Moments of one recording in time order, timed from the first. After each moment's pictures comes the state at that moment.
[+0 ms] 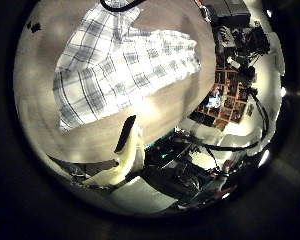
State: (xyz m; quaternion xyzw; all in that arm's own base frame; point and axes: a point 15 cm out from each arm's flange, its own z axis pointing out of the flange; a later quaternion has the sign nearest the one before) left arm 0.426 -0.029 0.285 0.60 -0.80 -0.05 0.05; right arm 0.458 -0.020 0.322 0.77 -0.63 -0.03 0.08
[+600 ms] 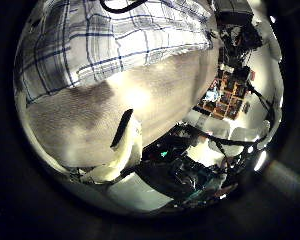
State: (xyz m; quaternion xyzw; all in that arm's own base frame) left arm 0.384 -0.033 0.192 0.60 -0.79 -0.08 0.09; right arm 0.414 -0.017 0.187 0.78 -0.59 -0.12 0.16
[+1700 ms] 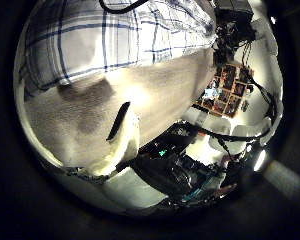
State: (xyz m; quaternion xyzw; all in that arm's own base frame) left arm 0.363 -0.054 0.194 0.59 -0.80 -0.06 0.10; right arm 0.427 -0.098 0.236 0.74 -0.65 -0.03 0.16
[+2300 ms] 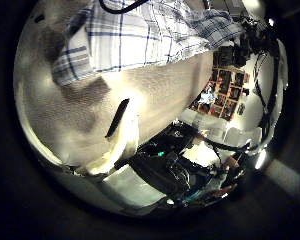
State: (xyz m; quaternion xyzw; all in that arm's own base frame) left arm 0.350 0.006 0.227 0.62 -0.78 -0.01 0.10; right arm 0.429 0.124 0.347 0.87 -0.47 0.13 0.07
